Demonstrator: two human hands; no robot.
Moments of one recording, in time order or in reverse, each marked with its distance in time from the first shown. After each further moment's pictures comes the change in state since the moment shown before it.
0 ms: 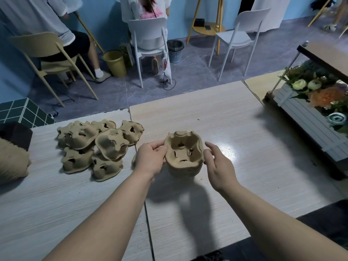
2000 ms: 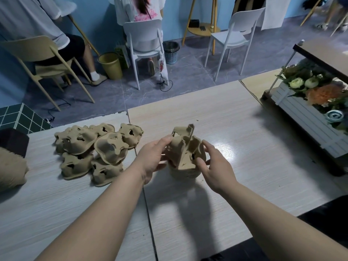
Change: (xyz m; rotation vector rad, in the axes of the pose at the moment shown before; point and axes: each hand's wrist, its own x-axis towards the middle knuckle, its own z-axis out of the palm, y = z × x) left_hand -0.025 0.050 -0.011 -0.013 -0.303 -0.158; right_hand 0.006 0.001 0.007 -0.157 -0.041 -0.055
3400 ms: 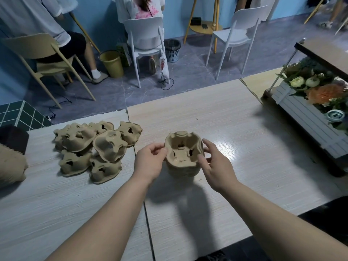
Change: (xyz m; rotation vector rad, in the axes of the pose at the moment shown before) left_hand 0.019 -0.042 0.001 0.129 0.292 0.207; right_hand -0.005 -0.007 -0.012 0.080 -0.024 0.016
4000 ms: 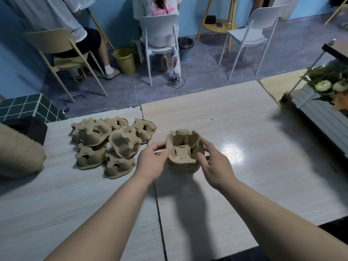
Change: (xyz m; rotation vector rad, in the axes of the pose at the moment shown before) left_hand 0.015 -0.020 -0.038 0.065 0.010 0.050; right_hand 0.014 -0.027 0.032 -0.004 -0.059 -0.055
